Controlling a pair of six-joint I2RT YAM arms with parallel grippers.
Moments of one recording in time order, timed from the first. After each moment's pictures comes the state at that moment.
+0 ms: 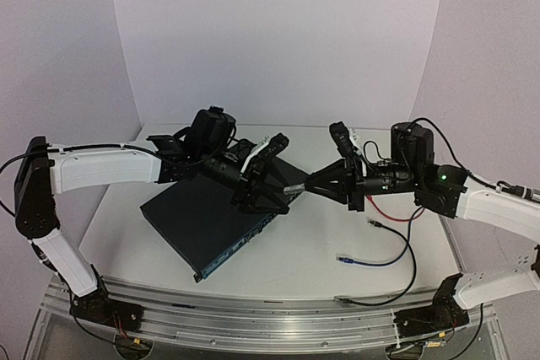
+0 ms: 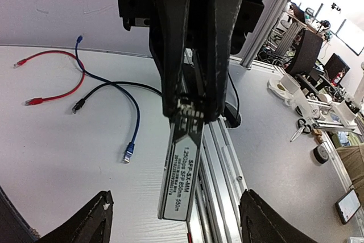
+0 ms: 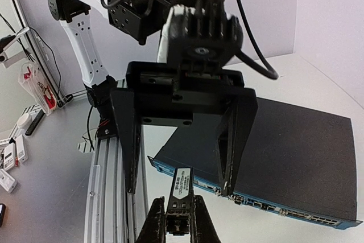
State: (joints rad) left arm -0.89 1.64 1.26 -0.12 0.92 0.13; right arm 0.77 1.16 0.88 0.00 -0.65 -0.02
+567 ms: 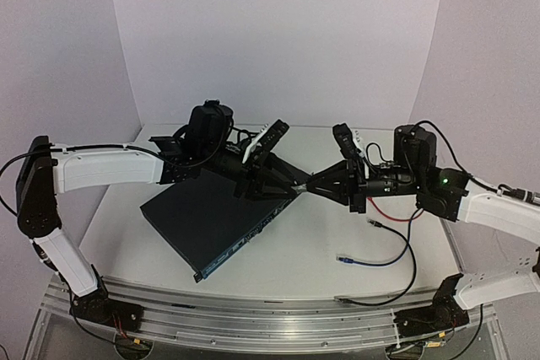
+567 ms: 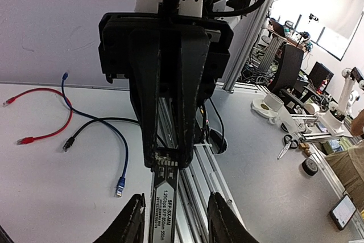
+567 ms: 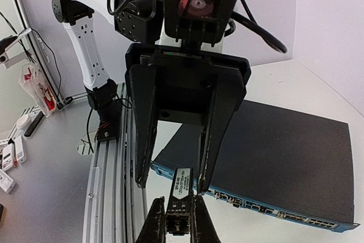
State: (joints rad) left arm -0.89 1.66 1.26 0.10 1.02 0.02; right arm 0.77 1.14 0.85 0.03 -0.65 -0.02
